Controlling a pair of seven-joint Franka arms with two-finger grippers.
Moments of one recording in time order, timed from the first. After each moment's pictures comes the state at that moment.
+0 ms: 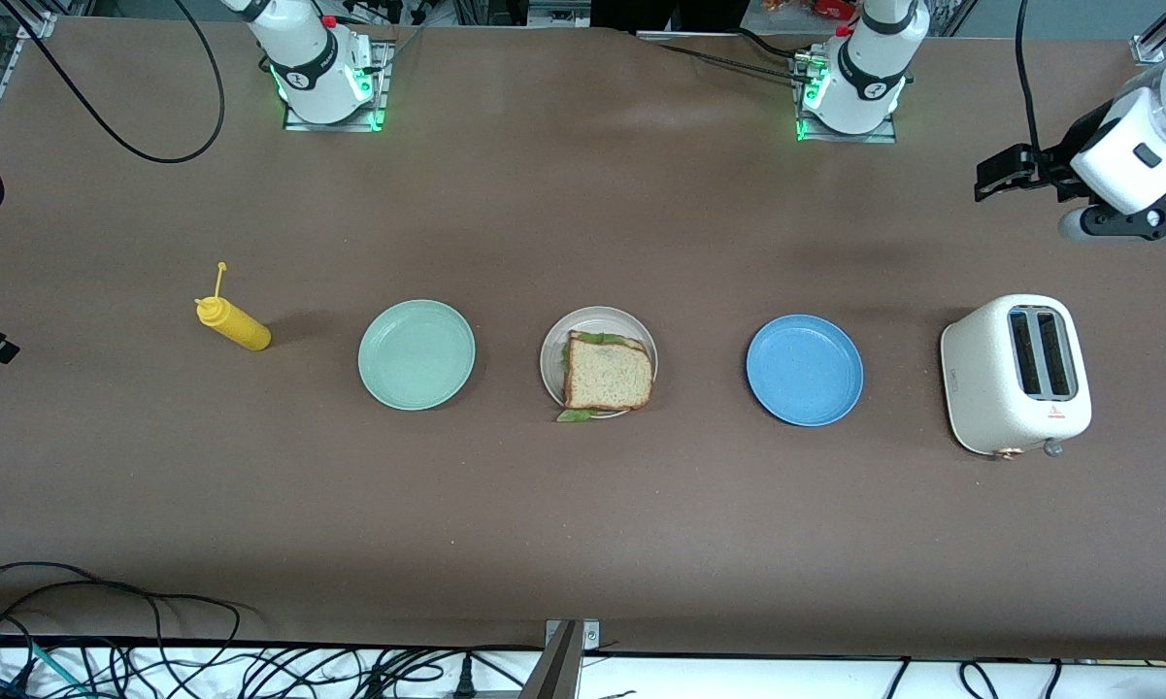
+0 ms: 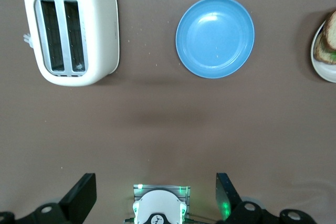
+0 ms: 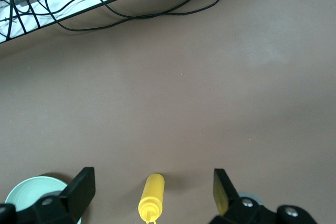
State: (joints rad) left arm -0.01 -0.02 -0.04 -1.61 -0.01 1.36 -0.07; right arm 0.00 0.24 -0.23 -1.48 0.04 1.86 0.15
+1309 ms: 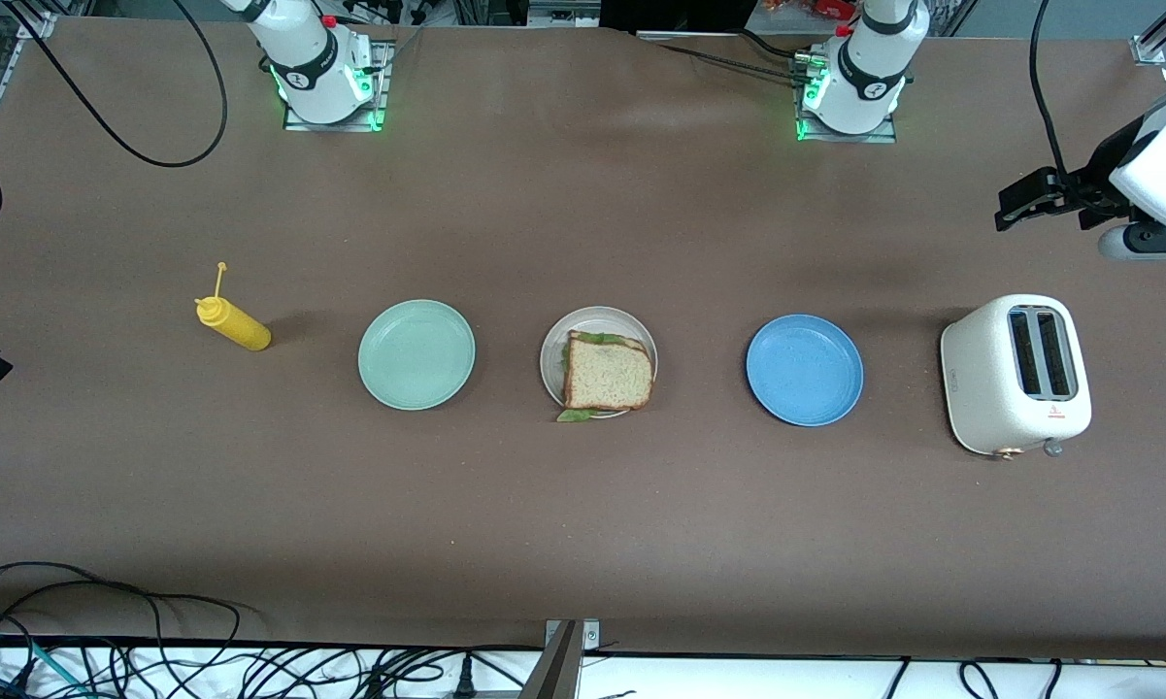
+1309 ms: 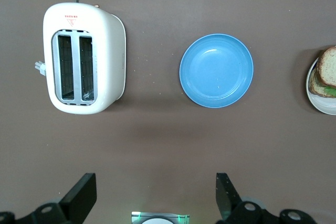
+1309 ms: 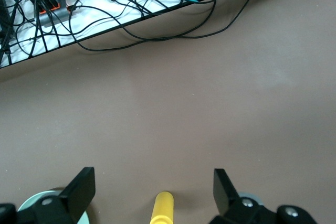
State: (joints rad) left arm 0.00 0.01 -0.03 -1.59 -0.01 1.46 -0.07; right arm 0.02 0.25 -0.22 -1.45 0.04 1.92 0.15
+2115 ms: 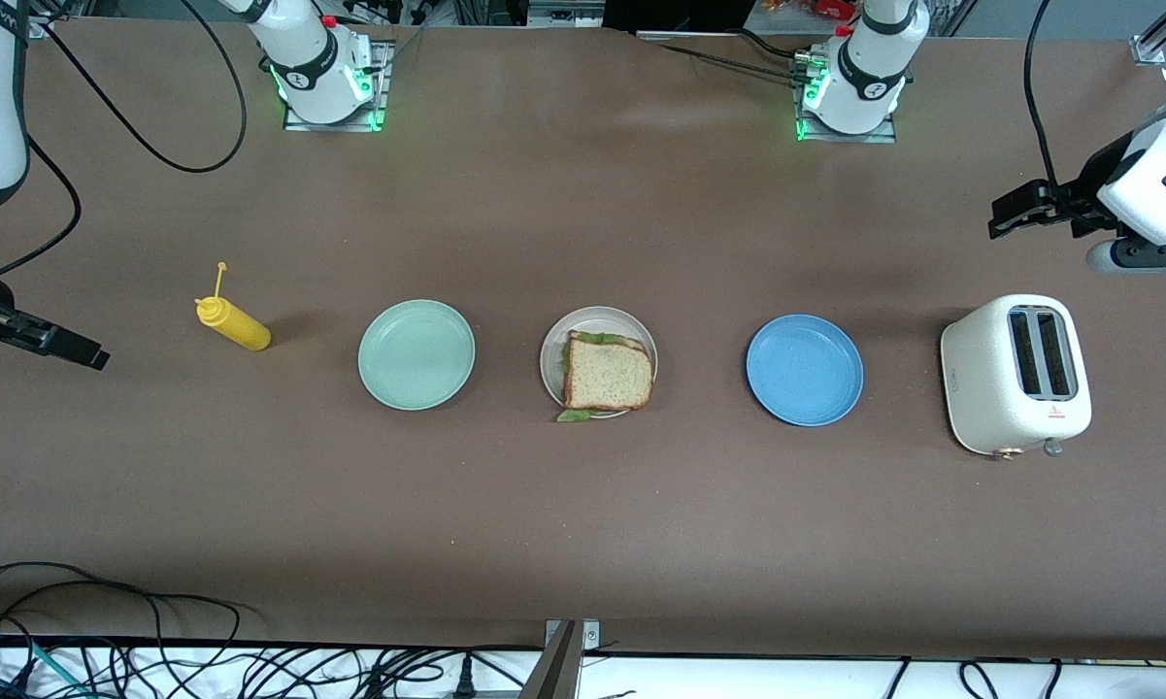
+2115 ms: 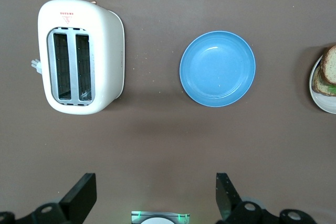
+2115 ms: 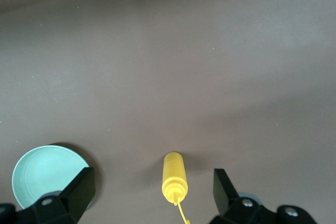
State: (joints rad) left arm 0.00 0.03 -0.03 -1.59 -0.01 1.46 -0.07; right arm 0.08 0.29 -0.22 -1.47 0.05 1.78 0.16
